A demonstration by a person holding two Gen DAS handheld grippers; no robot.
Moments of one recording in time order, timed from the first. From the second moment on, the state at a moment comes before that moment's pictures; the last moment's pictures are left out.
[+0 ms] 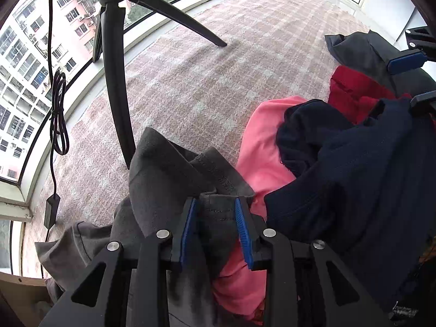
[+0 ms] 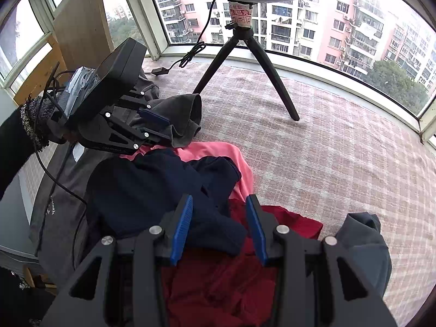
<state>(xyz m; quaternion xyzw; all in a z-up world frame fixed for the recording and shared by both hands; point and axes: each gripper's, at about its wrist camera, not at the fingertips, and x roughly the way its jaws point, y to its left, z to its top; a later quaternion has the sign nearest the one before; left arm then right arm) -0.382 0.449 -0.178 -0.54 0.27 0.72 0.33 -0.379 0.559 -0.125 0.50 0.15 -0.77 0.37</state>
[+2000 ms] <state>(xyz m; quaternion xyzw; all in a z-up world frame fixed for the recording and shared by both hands) -0.320 0.423 -0.158 -0.49 -0.02 0.81 0.32 -0.474 0.409 -0.165 0.44 0.25 -0.79 0.35</state>
